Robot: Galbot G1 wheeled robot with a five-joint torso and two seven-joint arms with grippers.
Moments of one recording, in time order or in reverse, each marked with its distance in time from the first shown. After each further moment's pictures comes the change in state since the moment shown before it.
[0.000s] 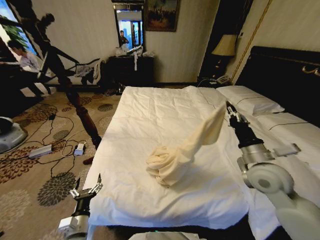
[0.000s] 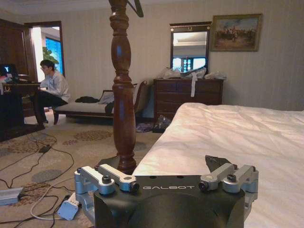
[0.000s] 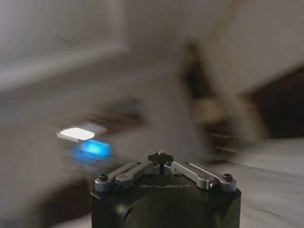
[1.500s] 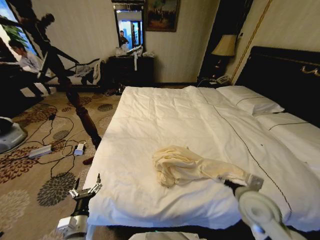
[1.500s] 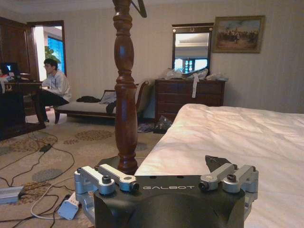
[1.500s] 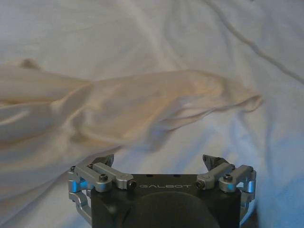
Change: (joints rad) left arm -0.005 0.015 -0.009 0.009 -0.031 -0.002 -0.004; right arm -0.413 0.096 -0.076 0.273 0.258 -0.628 0.619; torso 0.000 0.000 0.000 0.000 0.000
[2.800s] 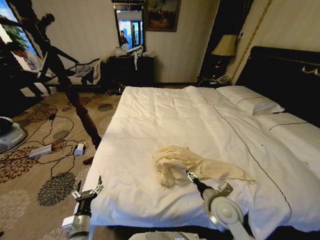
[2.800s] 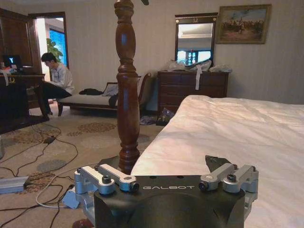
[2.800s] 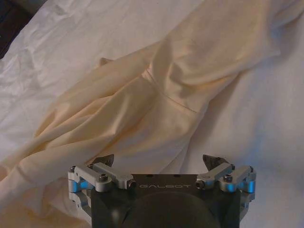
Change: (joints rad) left arm -0.013 -0.019 0.011 0.031 0.024 0.014 -0.006; right arm 0.177 0.391 -0.227 -0.155 -0.005 0.267 -0.248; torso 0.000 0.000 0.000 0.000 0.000
